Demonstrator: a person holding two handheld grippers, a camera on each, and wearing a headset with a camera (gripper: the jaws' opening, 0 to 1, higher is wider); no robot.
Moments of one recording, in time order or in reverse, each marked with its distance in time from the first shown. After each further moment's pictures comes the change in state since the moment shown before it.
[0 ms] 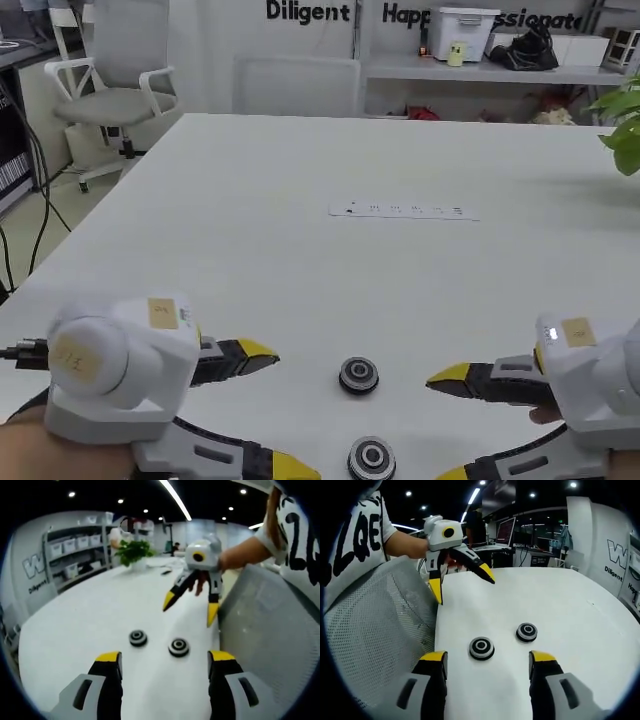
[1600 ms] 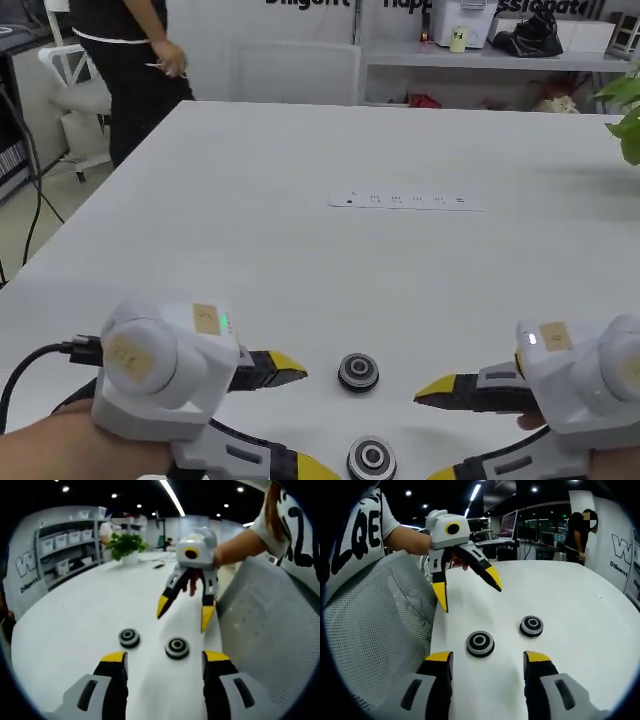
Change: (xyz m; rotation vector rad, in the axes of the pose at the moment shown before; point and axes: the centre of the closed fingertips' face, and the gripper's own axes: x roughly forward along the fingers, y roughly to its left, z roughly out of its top) left arm 0.032 -0.003 -0.008 0.010 0.039 -0.075; right arm 0.018 -0.003 -0.014 0.015 0.034 0.054
